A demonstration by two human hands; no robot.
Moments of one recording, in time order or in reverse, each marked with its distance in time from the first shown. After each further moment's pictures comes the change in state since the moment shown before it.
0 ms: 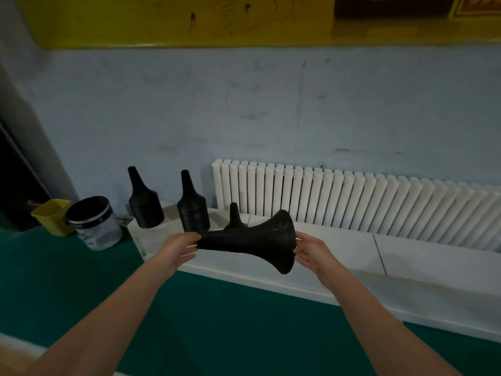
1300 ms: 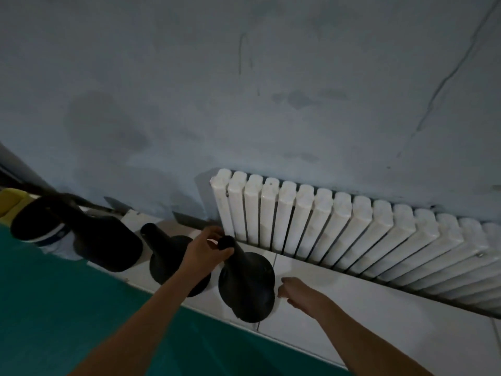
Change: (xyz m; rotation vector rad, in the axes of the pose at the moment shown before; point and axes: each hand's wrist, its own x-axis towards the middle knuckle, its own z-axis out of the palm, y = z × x) left_hand 0.596 0.111 0.082 0.667 0.007 0.191; right_hand 0.627 -0.041 0.141 -0.541 -0.225 0.576
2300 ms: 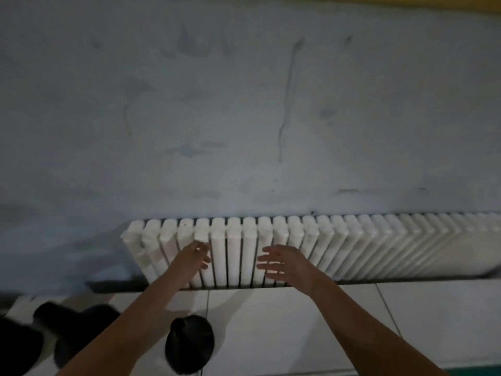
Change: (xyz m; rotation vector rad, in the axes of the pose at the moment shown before) left_hand 0.000 0.156 0.071 -0.083 -0.342 0.008; right_hand -0.156 0.009 -0.160 0.829 0.117 -0.343
